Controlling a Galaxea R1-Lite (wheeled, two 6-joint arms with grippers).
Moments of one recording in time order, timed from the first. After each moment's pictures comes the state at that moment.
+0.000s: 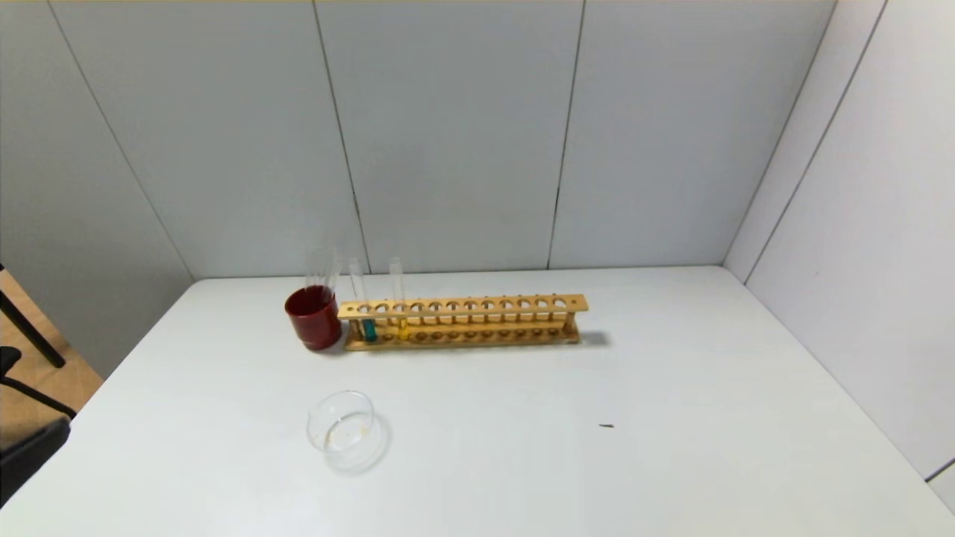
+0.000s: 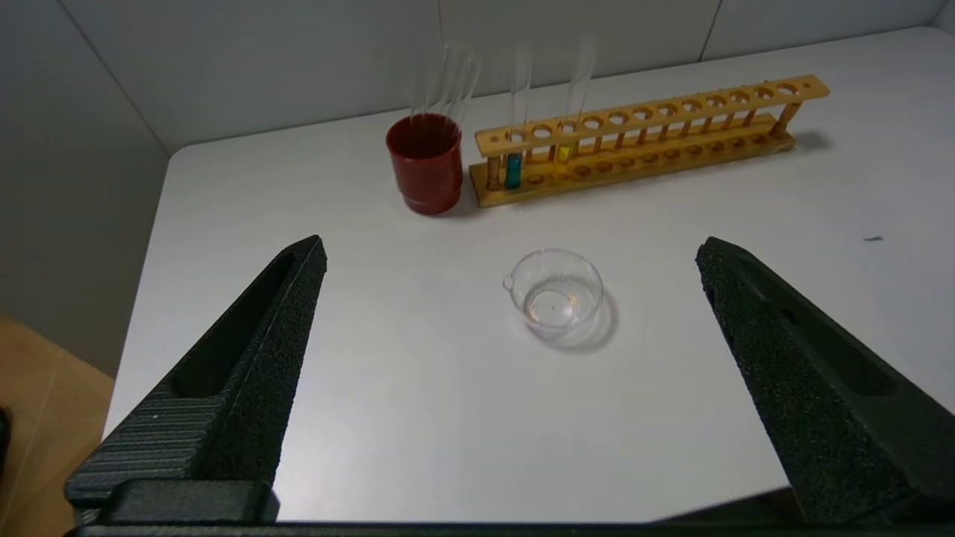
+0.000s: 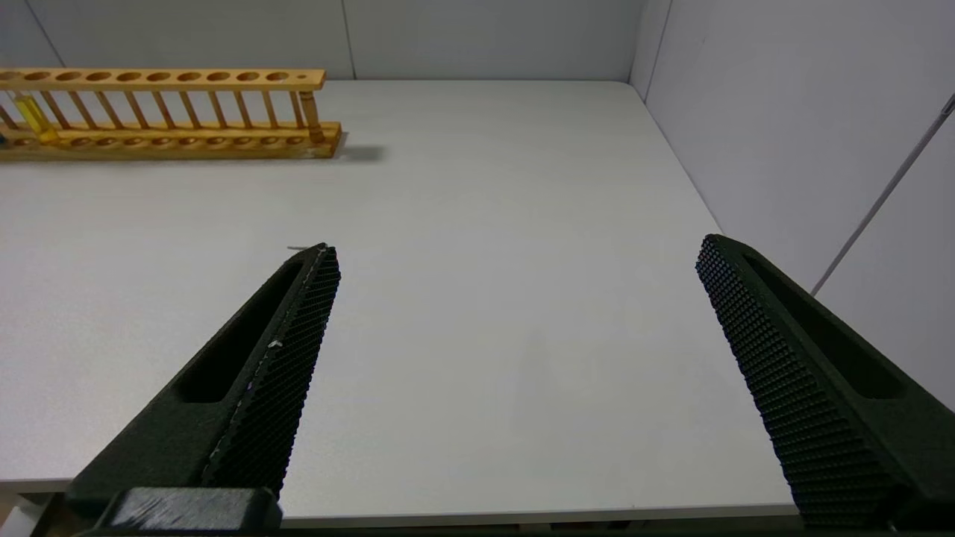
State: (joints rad) left arm -0.01 0.64 -0.61 0.11 -0.19 0.04; right arm 0.00 0.00 0.00 0.00 0.01 0.00
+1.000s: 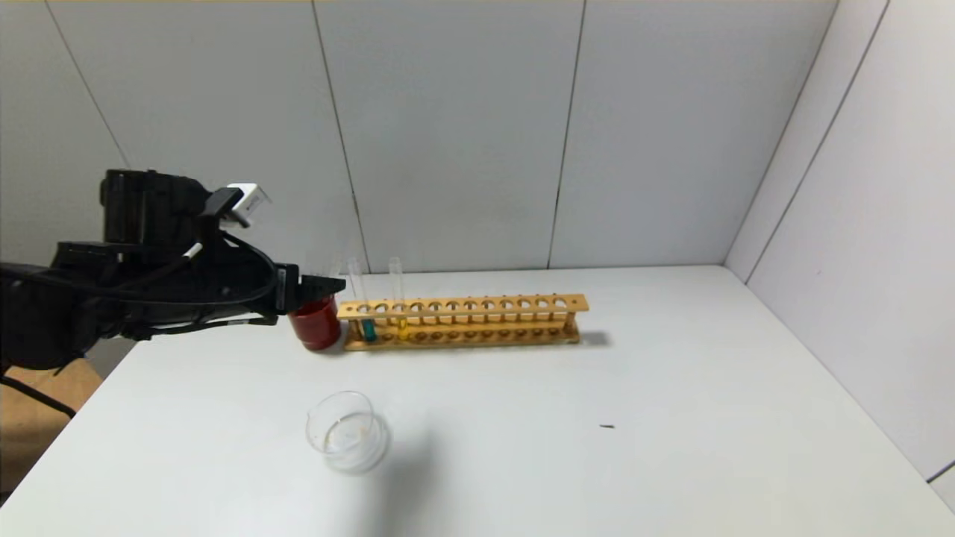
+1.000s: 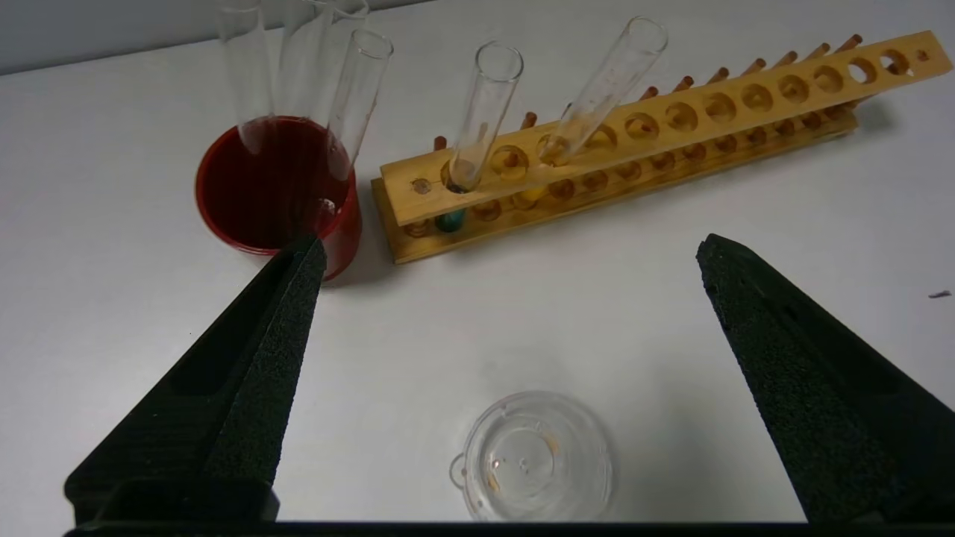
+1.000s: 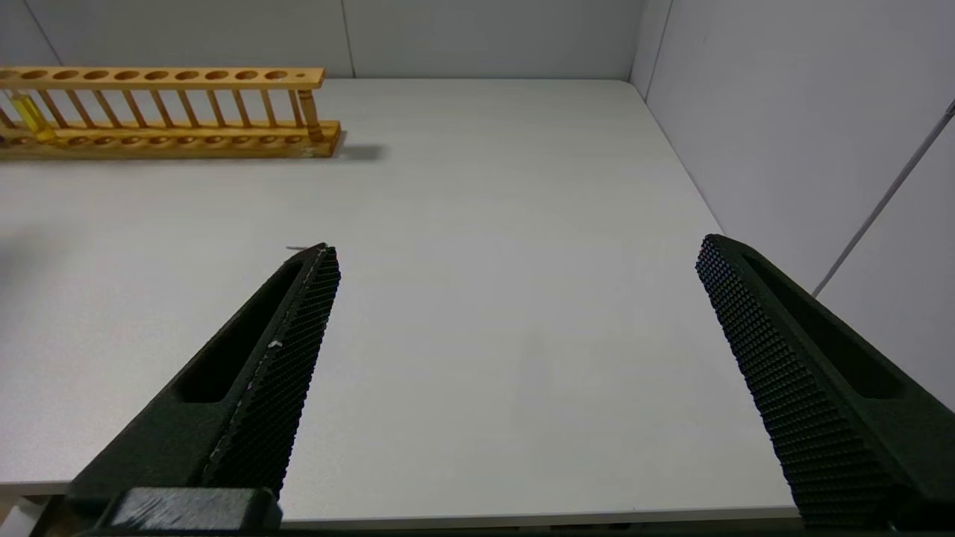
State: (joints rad) left arm -0.15 1.69 -0.94 -0.29 -0.22 -0.04; right arm 0.00 0.00 0.00 0.00 0.01 0.00
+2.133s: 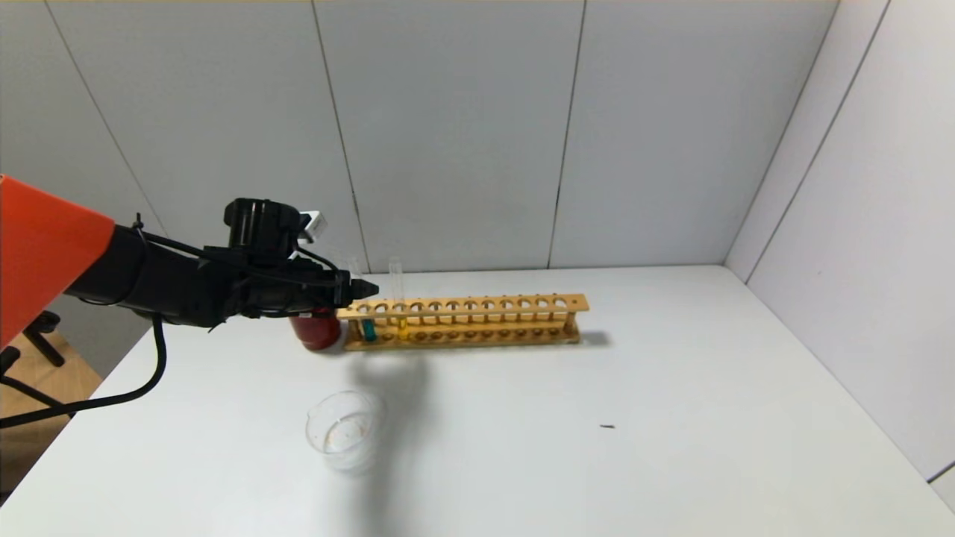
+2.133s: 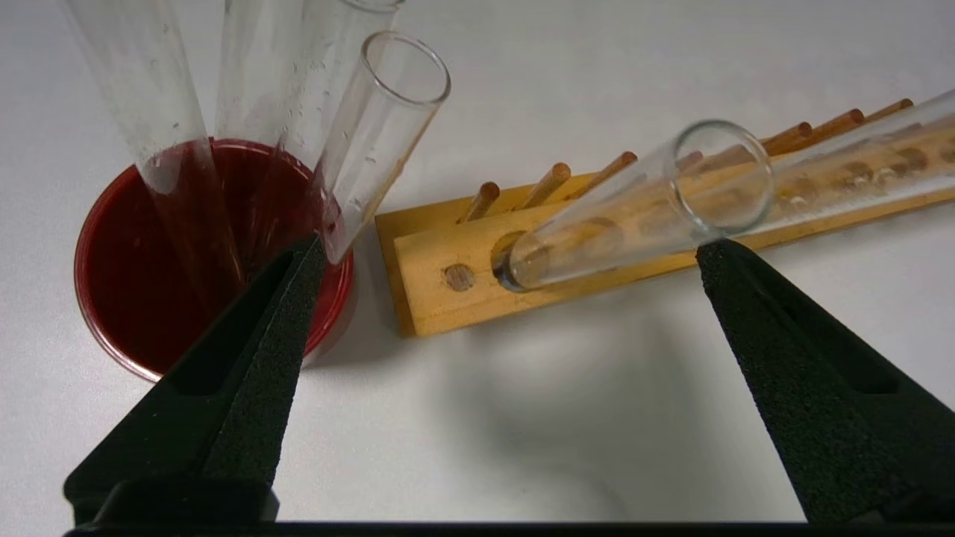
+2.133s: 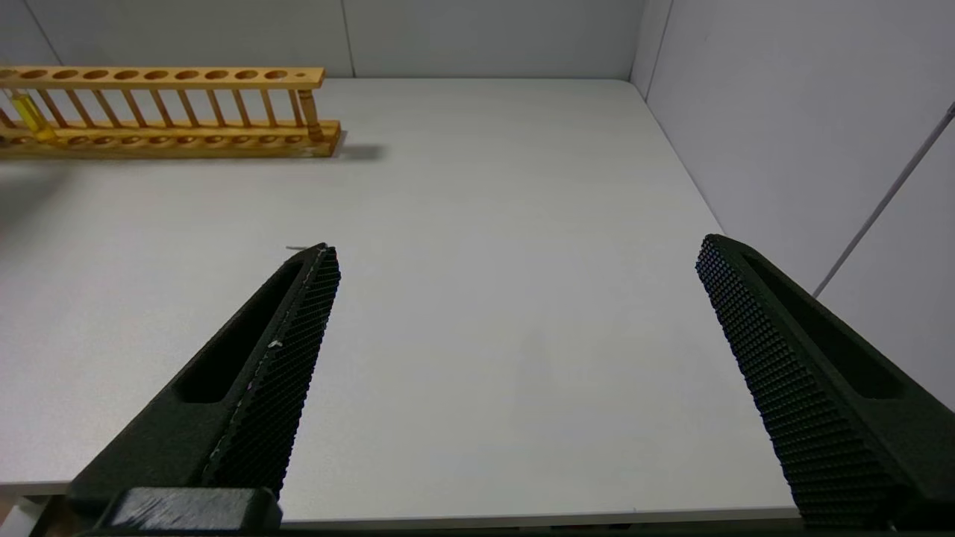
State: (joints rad) left arm -0.16 2.05 -1.21 -0.30 -0.17 -0.10; right arm 0.00 0.00 0.00 0.00 0.01 0.00
